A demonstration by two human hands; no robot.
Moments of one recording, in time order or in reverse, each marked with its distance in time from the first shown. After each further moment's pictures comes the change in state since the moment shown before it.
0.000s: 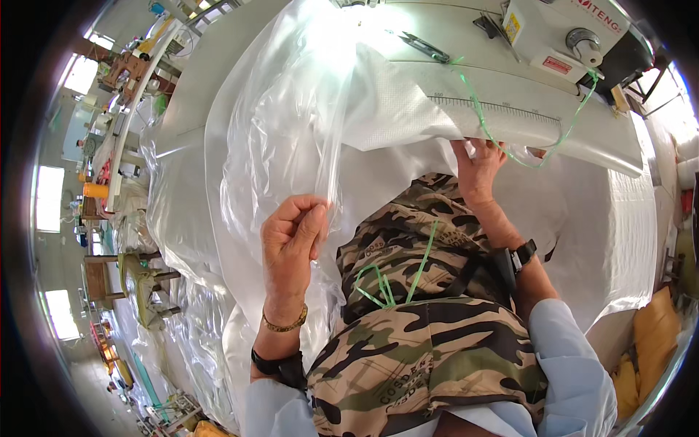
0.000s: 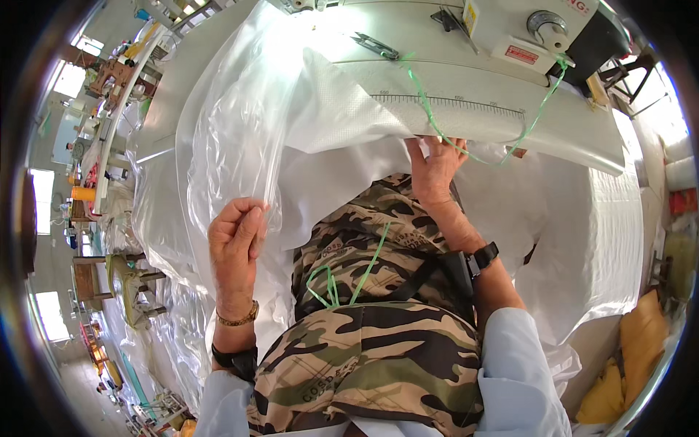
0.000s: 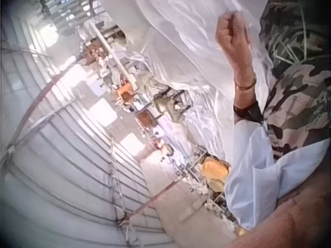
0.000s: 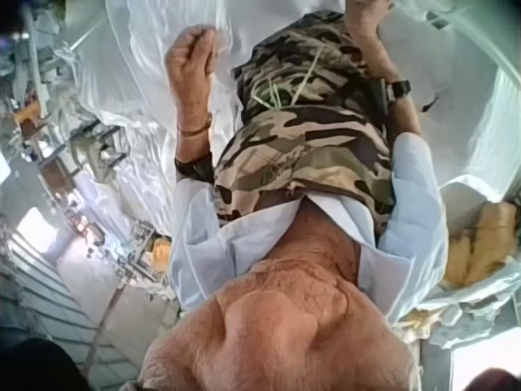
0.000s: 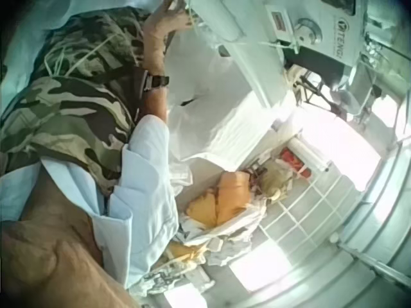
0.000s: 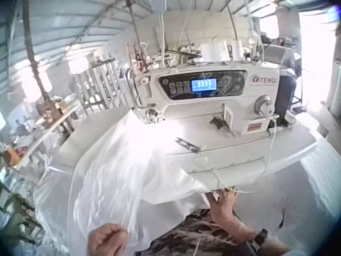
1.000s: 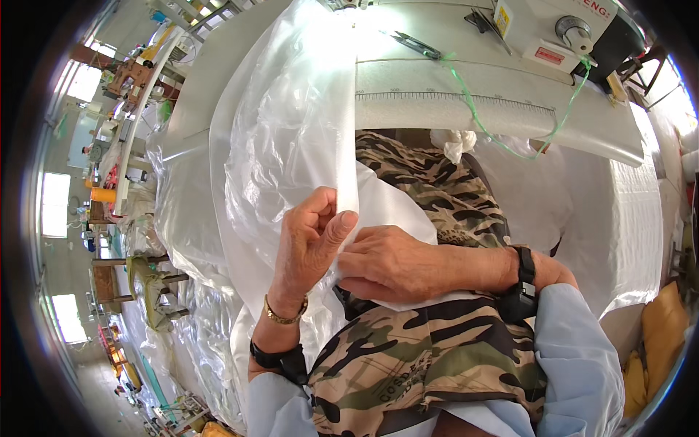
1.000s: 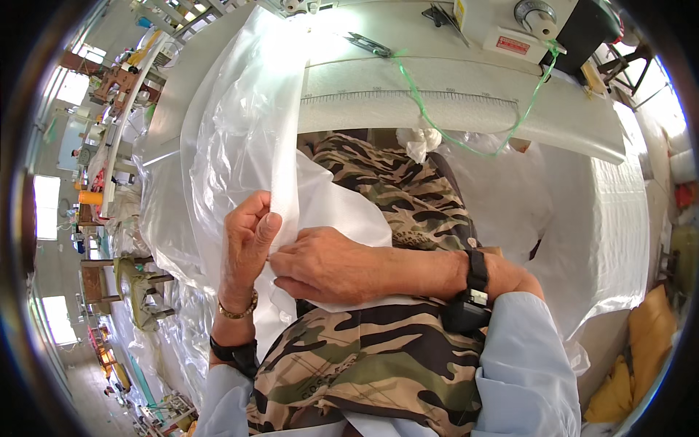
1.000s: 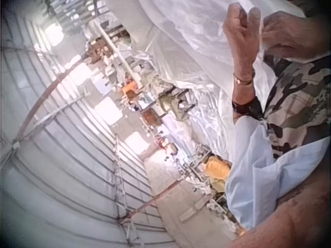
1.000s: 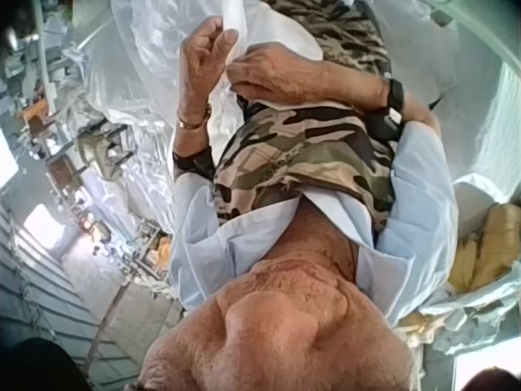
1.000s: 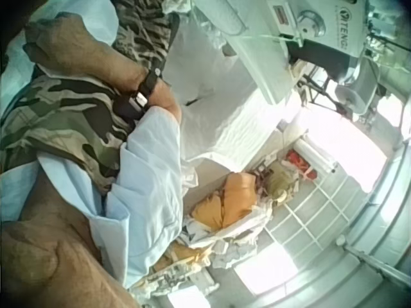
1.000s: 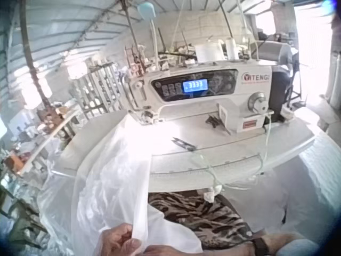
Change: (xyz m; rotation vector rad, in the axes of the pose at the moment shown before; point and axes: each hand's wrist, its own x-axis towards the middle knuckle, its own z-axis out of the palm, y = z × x) left_hand 0.001 0.016 0.013 0.283 -0.257 0.121; right_hand -0.033 -0.156 -0.097 0.964 -0.923 -0.749
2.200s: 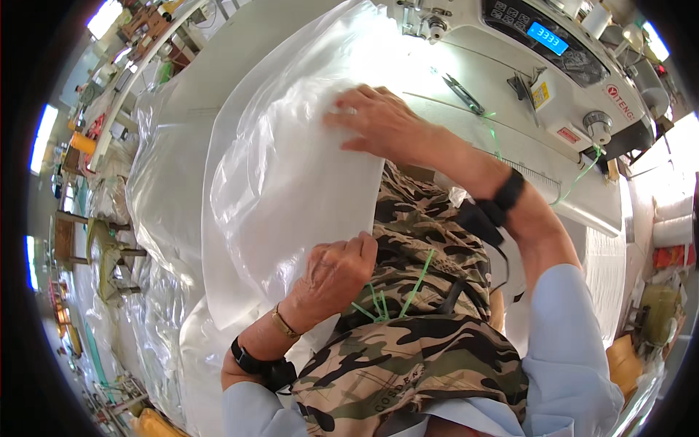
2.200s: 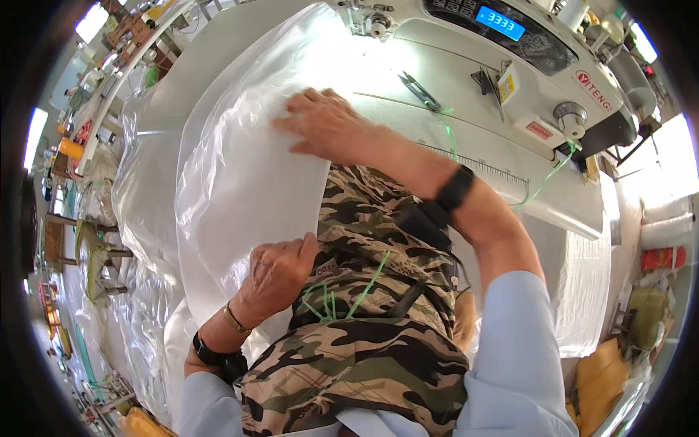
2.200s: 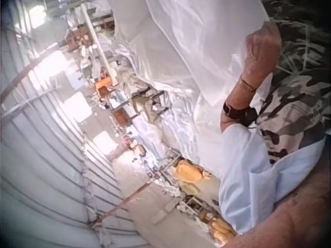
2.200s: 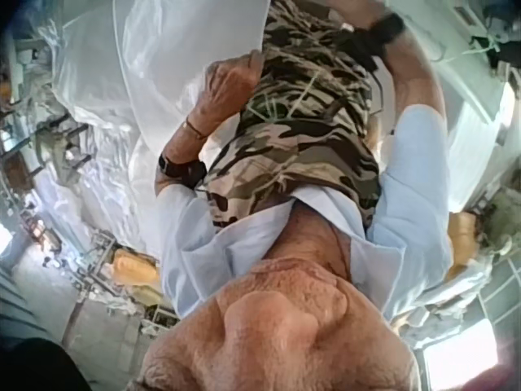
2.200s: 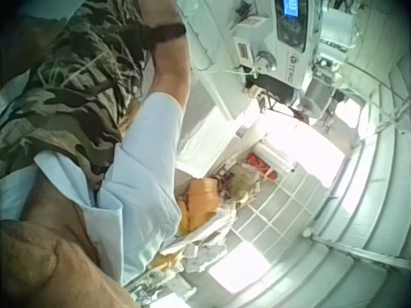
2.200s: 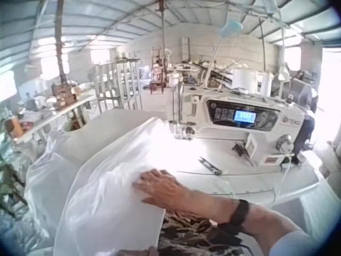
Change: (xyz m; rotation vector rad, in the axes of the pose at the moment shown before) left_hand -0.010 -0.033 -0.009 1.078 -0.119 0.365; right_hand 0.136 0.128 -0.090 -0.911 -0.097 -0.073
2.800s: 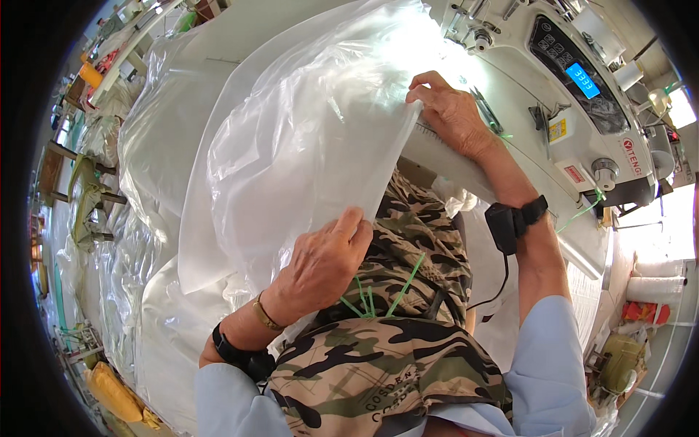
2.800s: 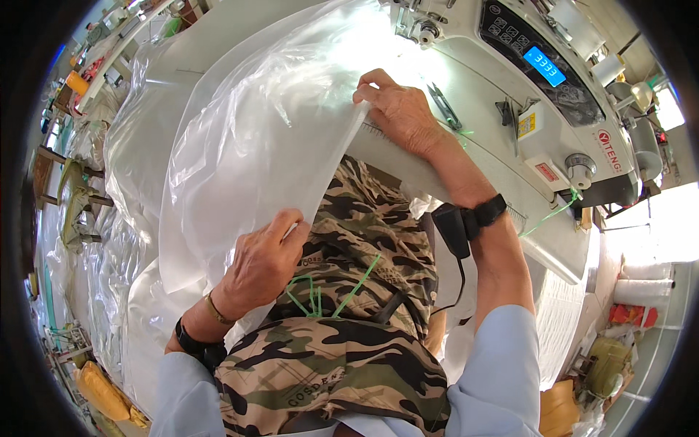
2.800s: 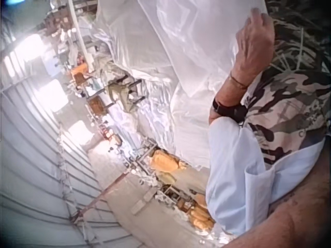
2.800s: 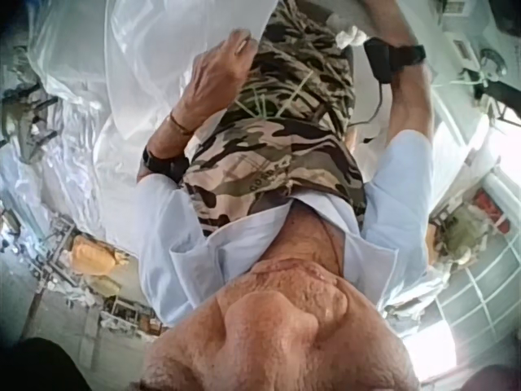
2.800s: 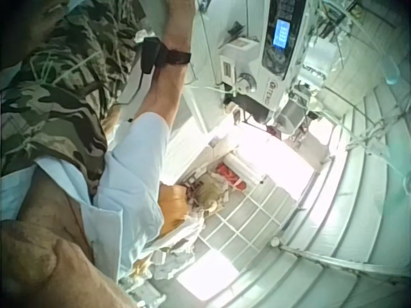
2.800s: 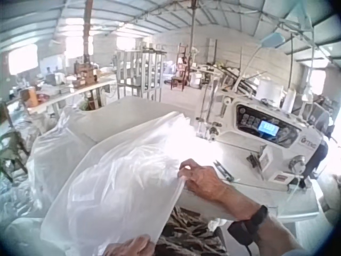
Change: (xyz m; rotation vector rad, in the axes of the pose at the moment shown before) left_hand -0.004 0.011 -0.003 -0.277 0.172 -0.194; right_hand -0.033 0.050 -0.026 0.078 -0.053 0.112
